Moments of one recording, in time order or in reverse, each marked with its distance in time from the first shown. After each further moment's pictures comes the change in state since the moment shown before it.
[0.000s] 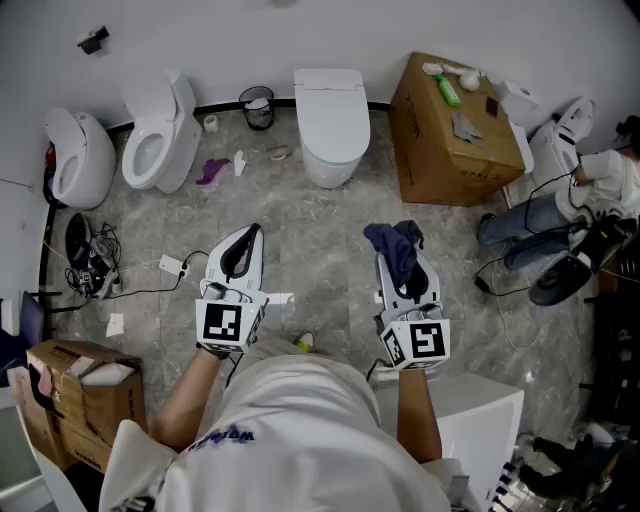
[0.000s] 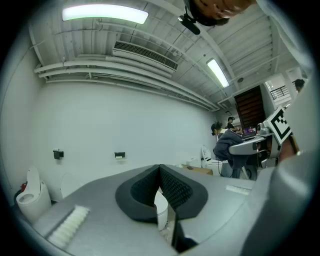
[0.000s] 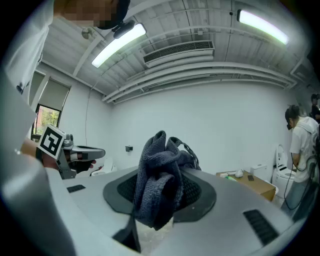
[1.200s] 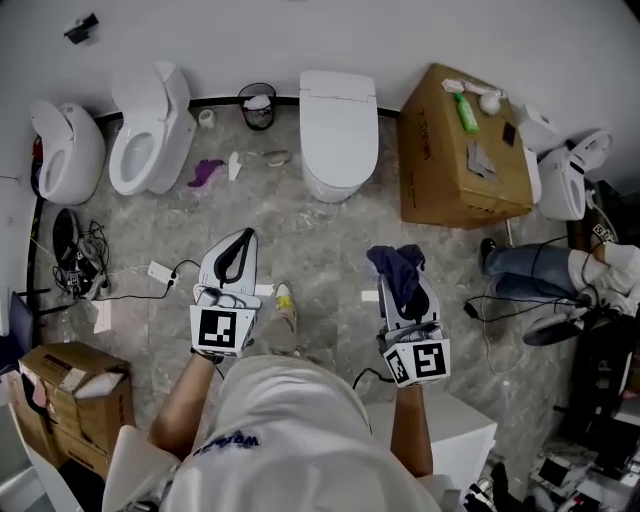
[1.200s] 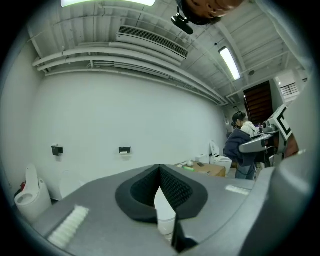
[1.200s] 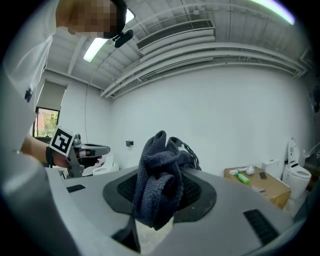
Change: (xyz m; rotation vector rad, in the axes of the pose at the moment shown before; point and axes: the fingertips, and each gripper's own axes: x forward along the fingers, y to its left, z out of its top) left arm 0.150 0.091 -0.022 -0.031 0.048 0.054; right arm 0.150 -0.062 -0.014 0.020 0.086 0.076
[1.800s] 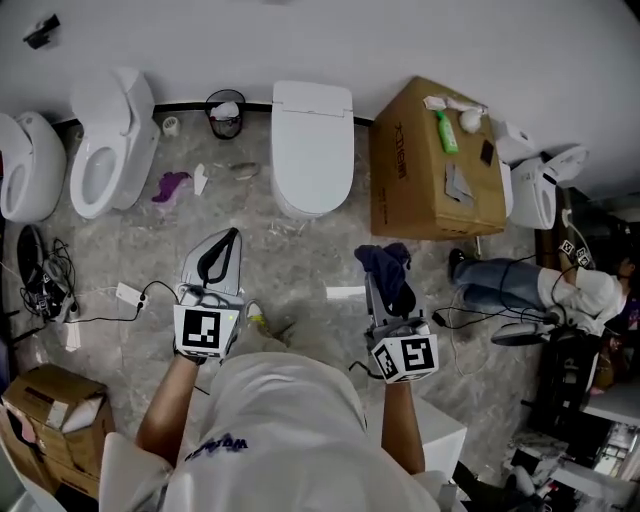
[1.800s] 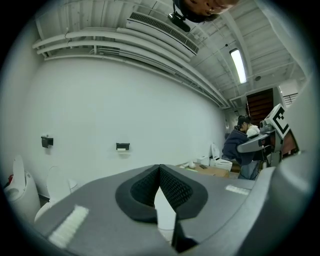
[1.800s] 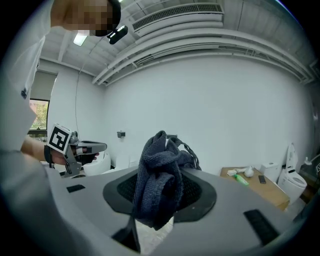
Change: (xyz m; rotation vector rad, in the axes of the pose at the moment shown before) left arm 0.131 0.078 -0.013 -0.060 0.010 -0.050; right arm 0.139 -0.053 0.014 -0.029 0.111 -0.051
